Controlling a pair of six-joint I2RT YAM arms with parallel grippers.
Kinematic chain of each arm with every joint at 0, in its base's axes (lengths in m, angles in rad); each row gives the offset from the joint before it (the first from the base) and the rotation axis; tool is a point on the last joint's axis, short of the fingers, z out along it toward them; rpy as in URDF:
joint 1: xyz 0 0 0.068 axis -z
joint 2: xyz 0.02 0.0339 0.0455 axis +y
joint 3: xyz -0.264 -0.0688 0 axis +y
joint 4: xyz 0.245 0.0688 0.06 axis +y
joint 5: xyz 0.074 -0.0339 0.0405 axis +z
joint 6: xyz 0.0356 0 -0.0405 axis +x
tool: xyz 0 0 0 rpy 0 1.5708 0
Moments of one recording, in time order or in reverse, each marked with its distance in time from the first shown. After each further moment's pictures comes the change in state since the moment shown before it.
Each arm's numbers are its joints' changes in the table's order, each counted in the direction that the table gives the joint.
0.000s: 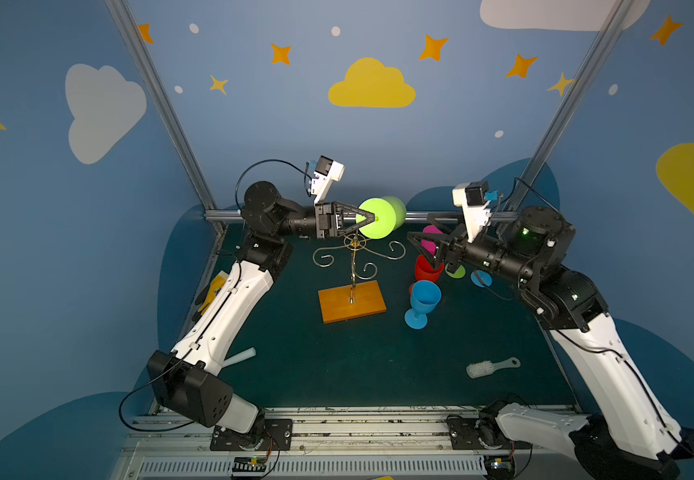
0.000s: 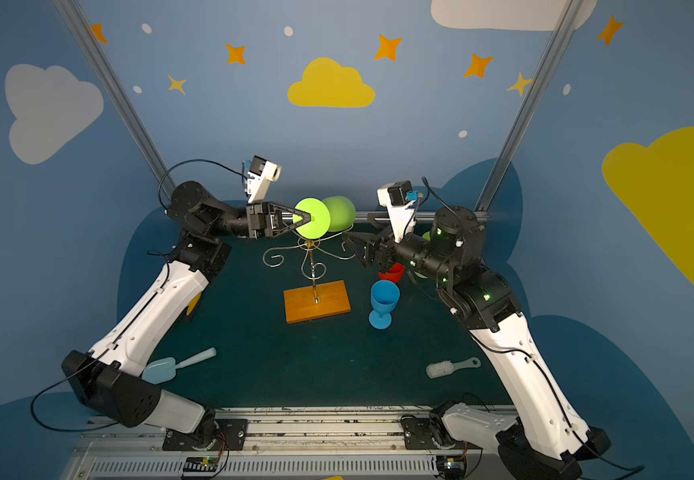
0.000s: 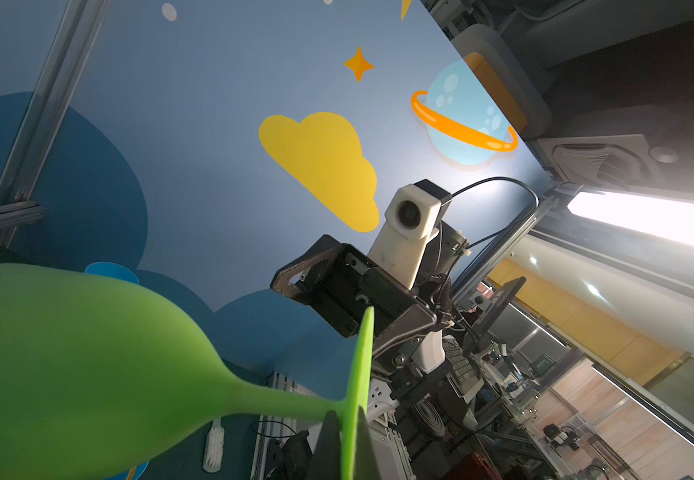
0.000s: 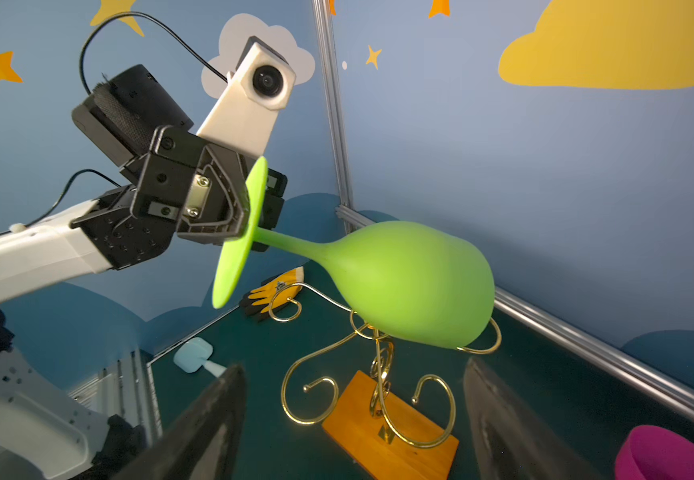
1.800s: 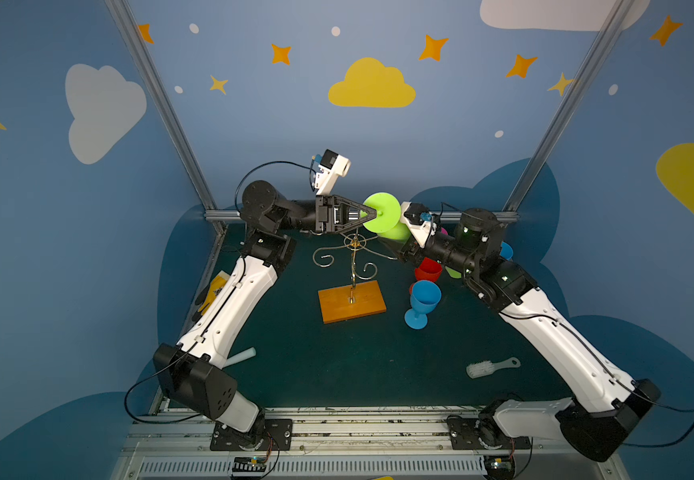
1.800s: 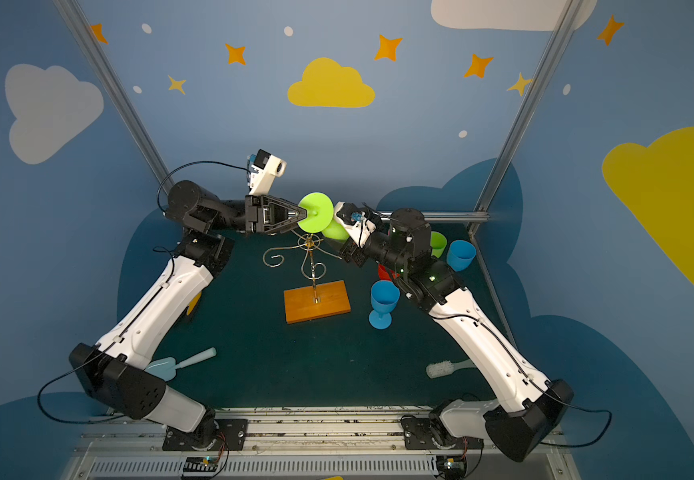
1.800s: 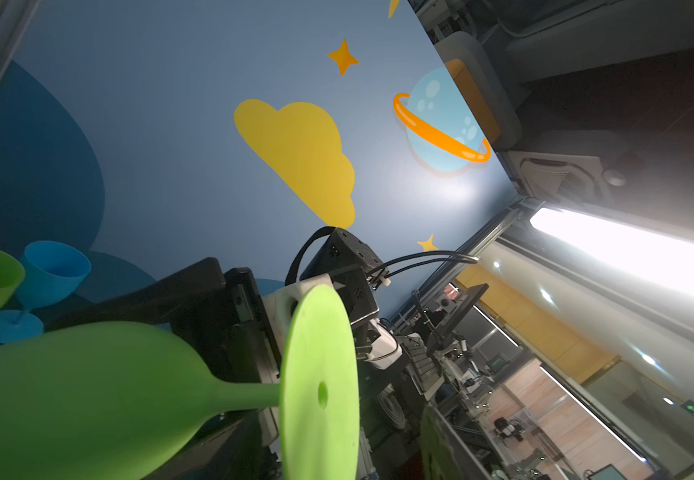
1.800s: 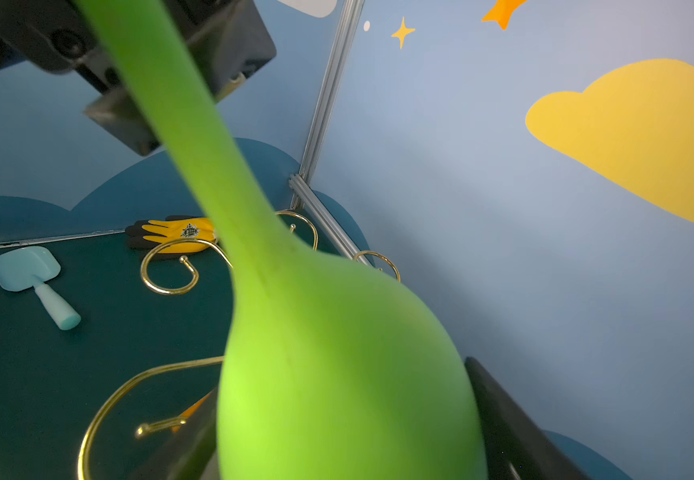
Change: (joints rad) left arm -0.002 0.022 -0.024 -0.074 -0.006 -0.139; right arm -0.053 0.171 0.089 -0.203 -0.079 -0.384
